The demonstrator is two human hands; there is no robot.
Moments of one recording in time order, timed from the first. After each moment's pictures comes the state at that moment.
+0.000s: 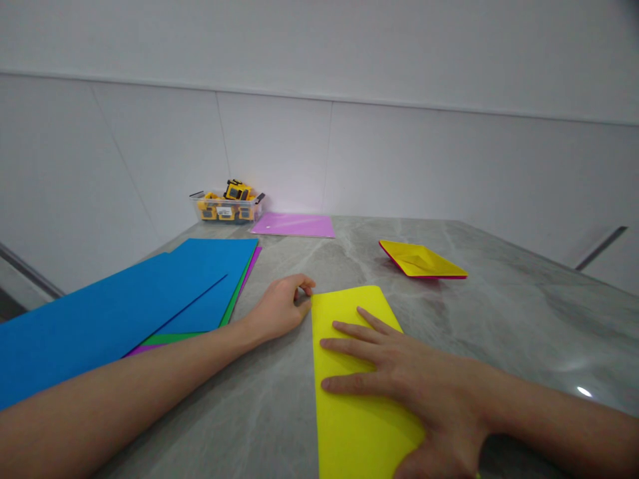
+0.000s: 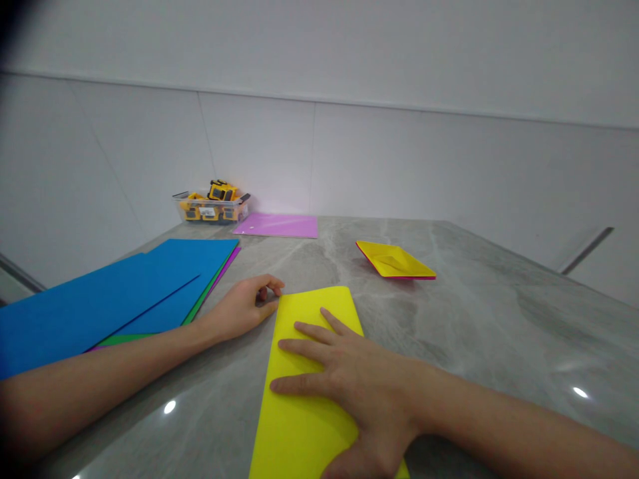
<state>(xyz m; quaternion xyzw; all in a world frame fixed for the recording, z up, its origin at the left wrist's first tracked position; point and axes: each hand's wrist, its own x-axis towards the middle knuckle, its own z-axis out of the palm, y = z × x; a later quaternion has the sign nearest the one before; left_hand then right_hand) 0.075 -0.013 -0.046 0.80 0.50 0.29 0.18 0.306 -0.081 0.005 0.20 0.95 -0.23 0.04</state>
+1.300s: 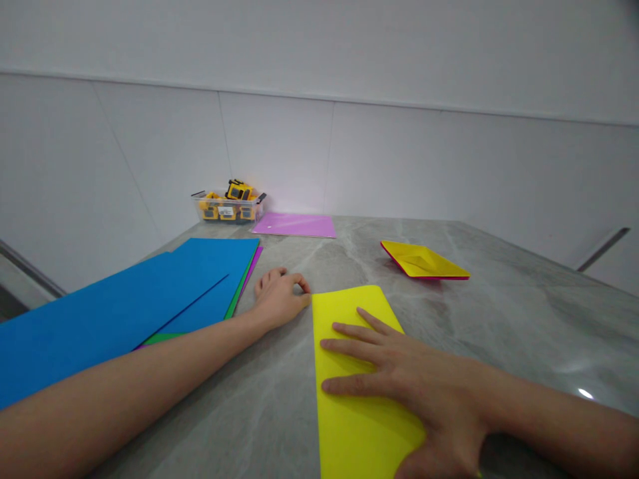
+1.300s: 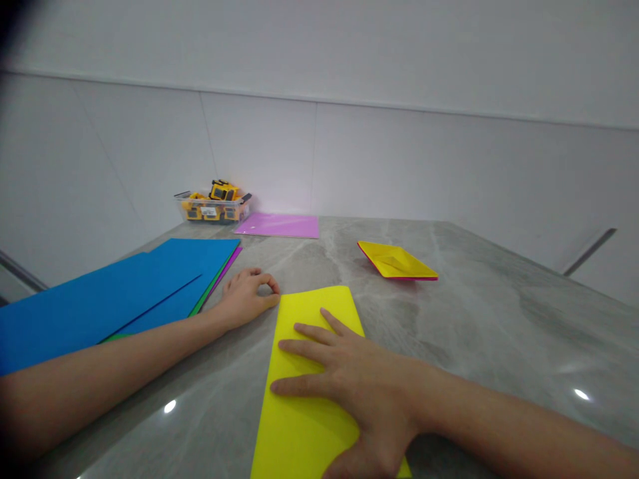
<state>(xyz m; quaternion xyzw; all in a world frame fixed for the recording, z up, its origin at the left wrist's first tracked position) 0.076 0.002 -0.052 0.71 0.66 0.20 0.10 0.301 -0.080 0.009 0.19 0.95 -0.24 0.06</state>
